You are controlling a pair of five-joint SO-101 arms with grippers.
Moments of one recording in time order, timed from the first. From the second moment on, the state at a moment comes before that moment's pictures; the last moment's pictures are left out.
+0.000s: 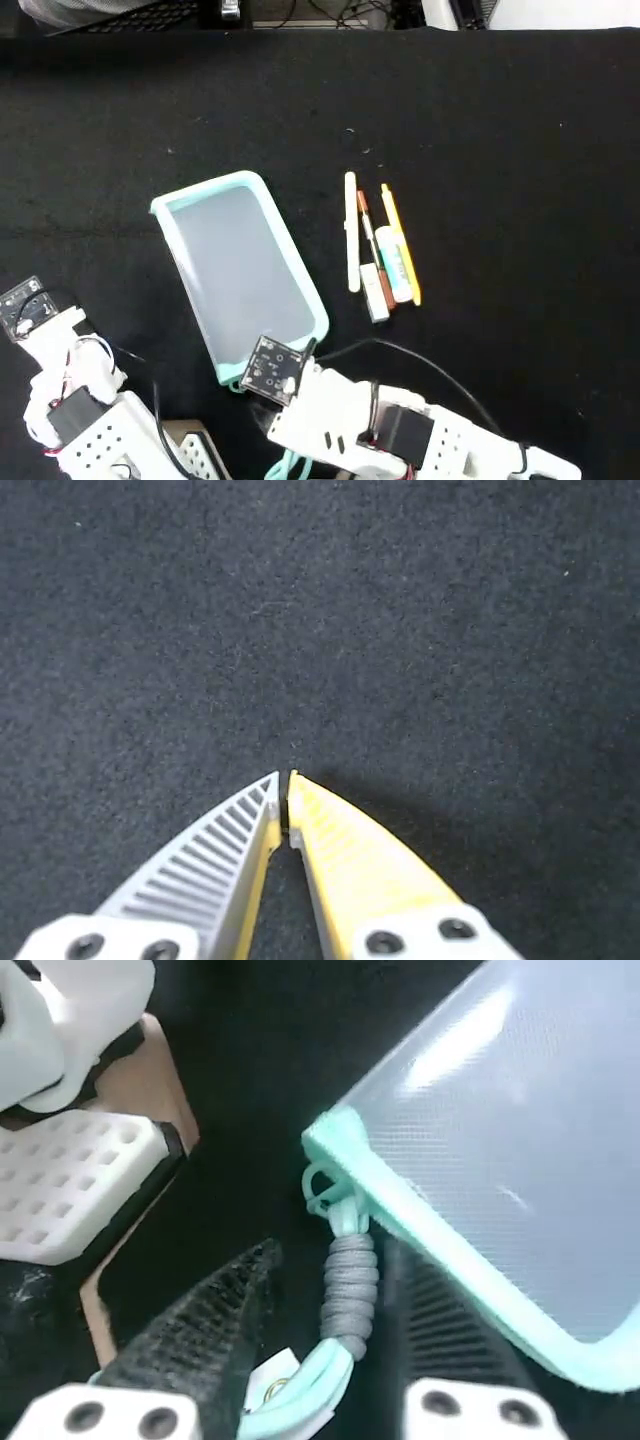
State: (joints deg) left arm -47.5 -103.9 96.4 72.7 -5.4; right arm -68.3 -103.4 96.5 65.1 -4.5
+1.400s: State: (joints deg) left arm -47.8 -103.9 96.4 72.7 -5.2; right arm -56.5 -70.5 77.8 63.5 -0.9
